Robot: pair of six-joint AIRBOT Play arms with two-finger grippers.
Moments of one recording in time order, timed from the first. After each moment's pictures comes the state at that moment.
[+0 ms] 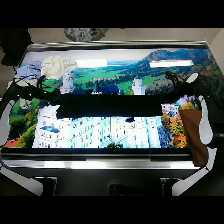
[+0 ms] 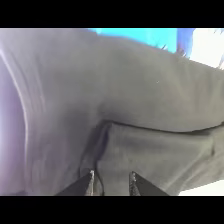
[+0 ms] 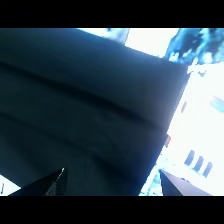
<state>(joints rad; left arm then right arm) 0.23 -1.83 1.60 0.91 -1.31 -1.42 -0.20 -1.90 1.69 -1.13 1.32 0.98</state>
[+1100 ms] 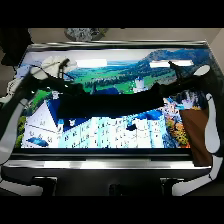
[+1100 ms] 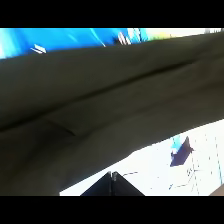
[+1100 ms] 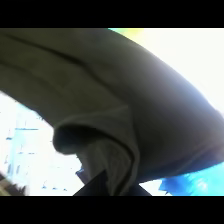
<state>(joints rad) -0.17 -1.68 1.58 0.90 -1.20 -1.36 -0.19 -1.73 1.70 -0.88 1.47 1.04</state>
